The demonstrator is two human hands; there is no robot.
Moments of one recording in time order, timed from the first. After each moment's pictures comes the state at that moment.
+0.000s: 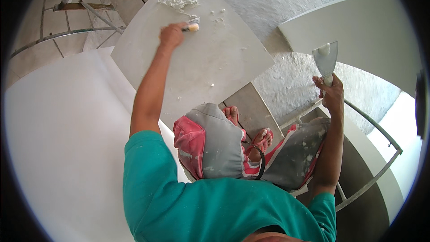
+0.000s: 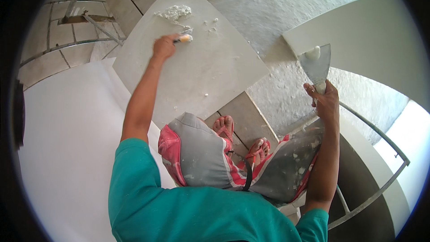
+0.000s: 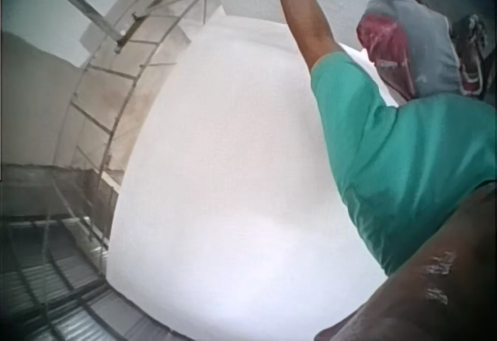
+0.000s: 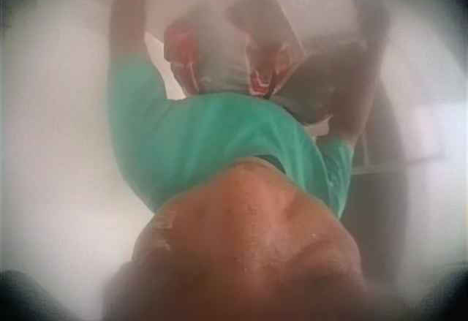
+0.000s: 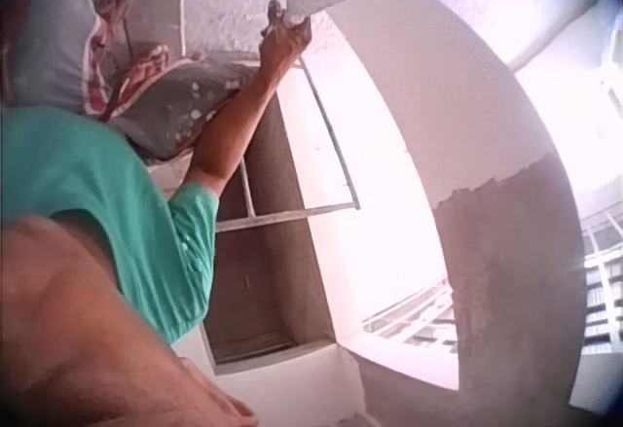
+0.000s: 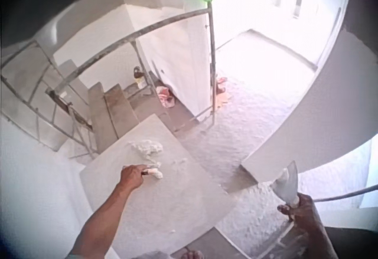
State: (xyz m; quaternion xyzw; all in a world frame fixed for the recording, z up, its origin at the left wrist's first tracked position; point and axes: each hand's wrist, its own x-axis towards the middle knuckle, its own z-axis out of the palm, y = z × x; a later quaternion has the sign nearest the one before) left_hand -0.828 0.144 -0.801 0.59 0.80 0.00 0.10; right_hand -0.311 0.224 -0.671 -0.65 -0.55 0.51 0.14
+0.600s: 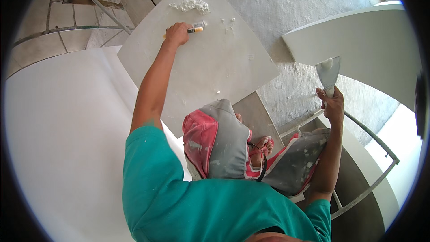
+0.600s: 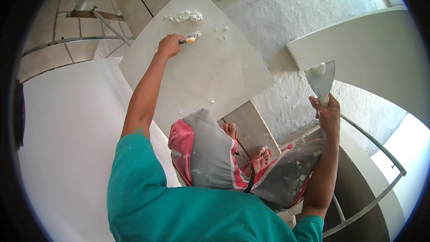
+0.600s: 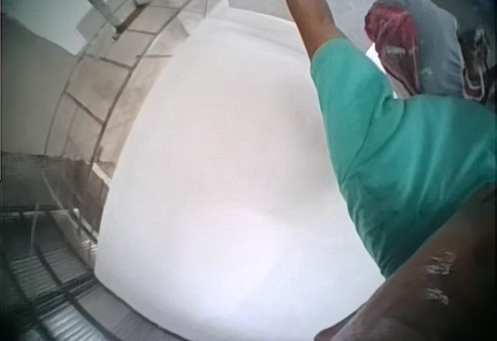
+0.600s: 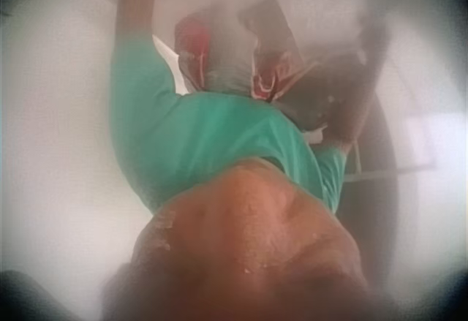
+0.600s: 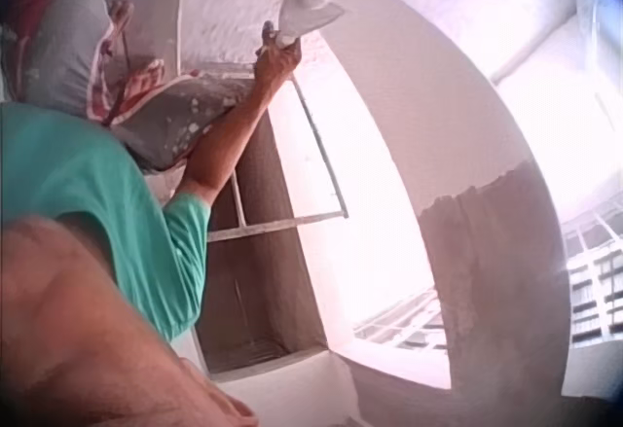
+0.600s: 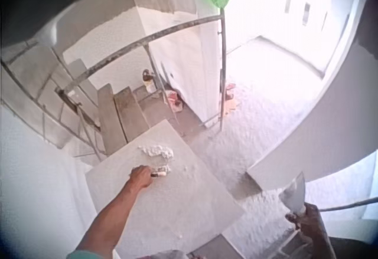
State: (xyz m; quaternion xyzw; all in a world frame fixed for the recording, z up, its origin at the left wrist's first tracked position) left_hand -0.852 0.176 -0.800 0.55 0.81 -0.12 0.16; right_hand -0.312 0.223 -0.673 -0.65 -0.56 0.49 0.14
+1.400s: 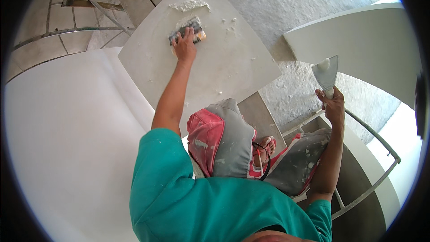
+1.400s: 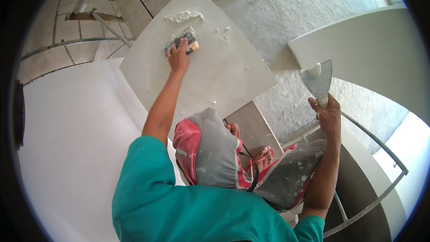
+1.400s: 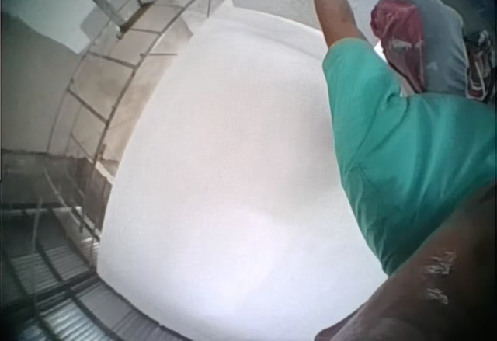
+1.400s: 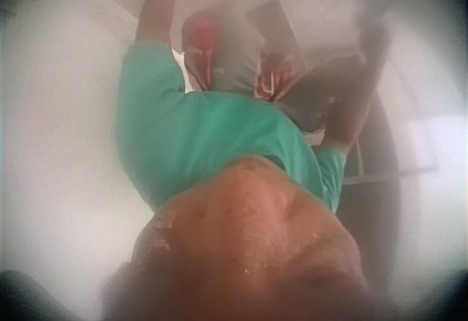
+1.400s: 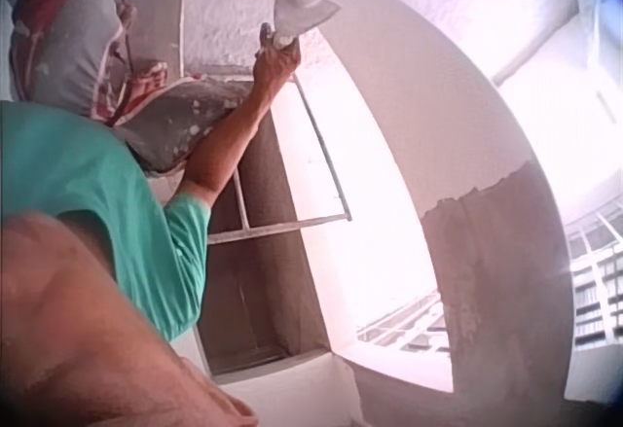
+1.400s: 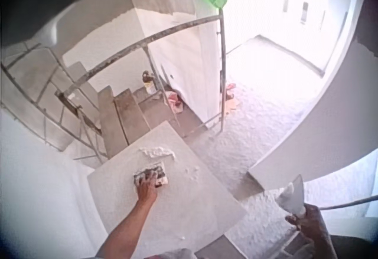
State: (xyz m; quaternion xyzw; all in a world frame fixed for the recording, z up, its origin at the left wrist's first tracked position) left_hand -0.827 0.118 -0.886 0.51 0.86 0.05 -0.02; right_hand -0.326 0.229 -0.664 -0.64 -0.59 0.49 0.11
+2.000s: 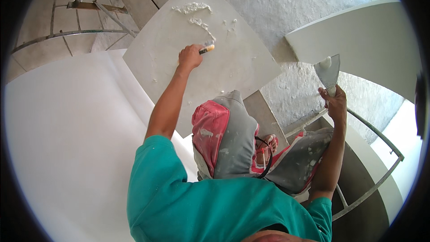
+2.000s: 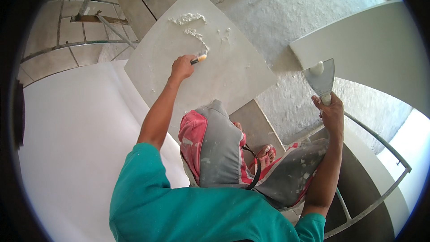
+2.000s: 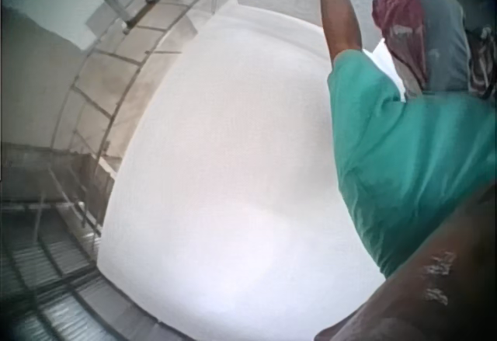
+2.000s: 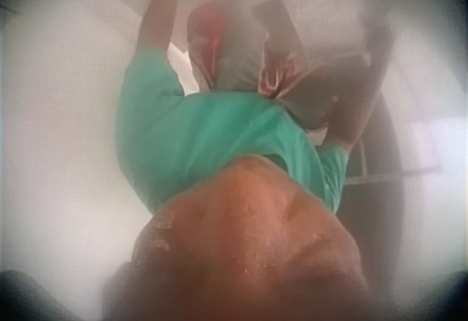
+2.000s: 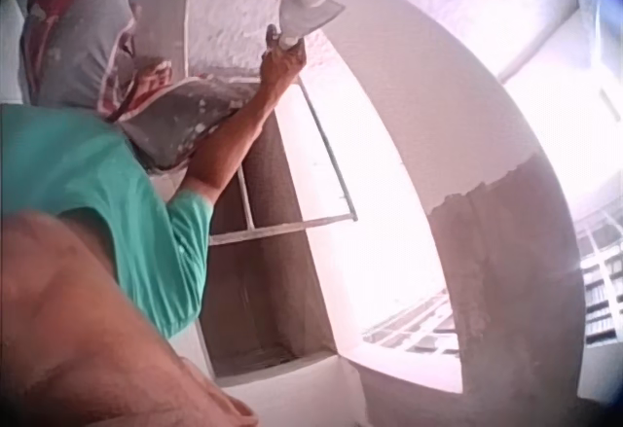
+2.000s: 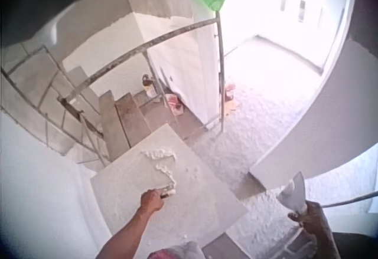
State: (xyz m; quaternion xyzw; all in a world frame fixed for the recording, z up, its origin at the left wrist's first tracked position) left_hand -0.796 0.119 -0.819 0.50 0.84 -0.05 0.21; right_hand -0.312 0.219 -0.656 -0.66 -0.57 0.47 0.10
